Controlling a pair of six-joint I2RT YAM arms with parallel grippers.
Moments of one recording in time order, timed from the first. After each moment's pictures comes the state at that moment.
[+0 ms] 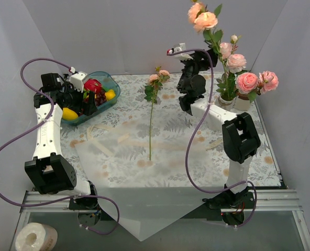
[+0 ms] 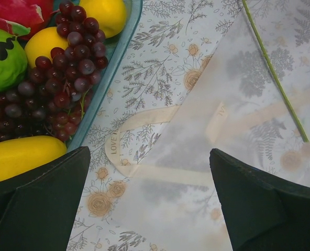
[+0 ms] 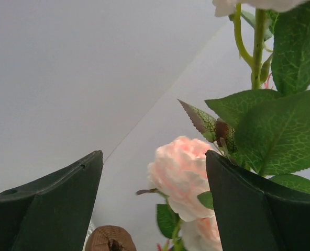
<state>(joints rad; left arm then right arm) 0.23 1.44 1.46 -0.89 0.57 0.50 0.59 1.92 1.46 1.20 0.85 -1.39</state>
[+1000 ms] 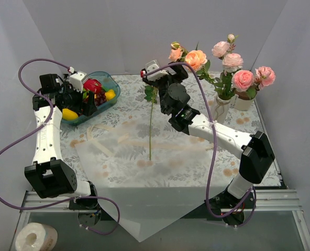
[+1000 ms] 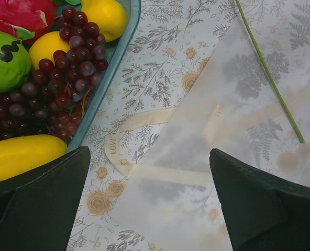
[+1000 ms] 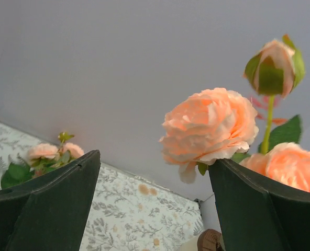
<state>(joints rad) 0.23 1.40 1.45 -0.89 0.57 0.50 0.90 1.62 1.39 0.62 0.77 -0.87</state>
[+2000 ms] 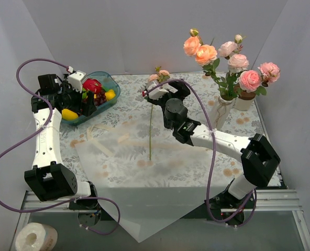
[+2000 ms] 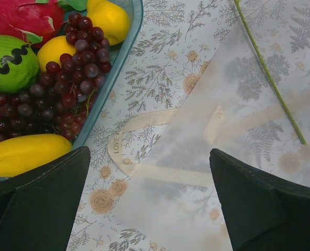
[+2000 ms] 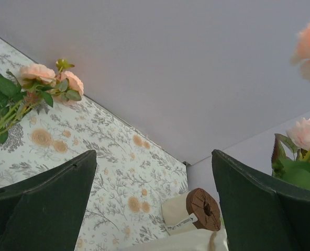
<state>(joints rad) 0.23 1.36 1.45 -0.89 0.56 0.49 0.93 1.59 1.15 0.54 0.82 -0.85</state>
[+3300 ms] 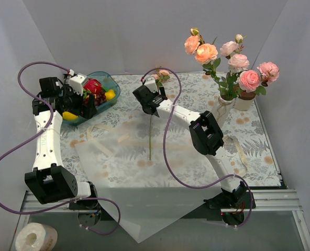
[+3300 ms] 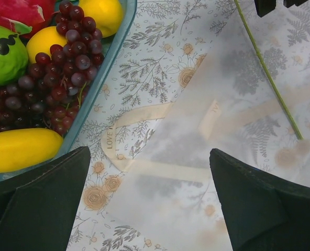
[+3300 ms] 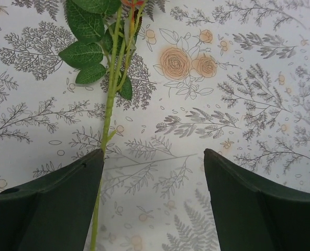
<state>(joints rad) 0.23 1.34 1.40 -0.89 0.57 0.49 0.84 2.31 1.97 -0.50 0.77 0.32</state>
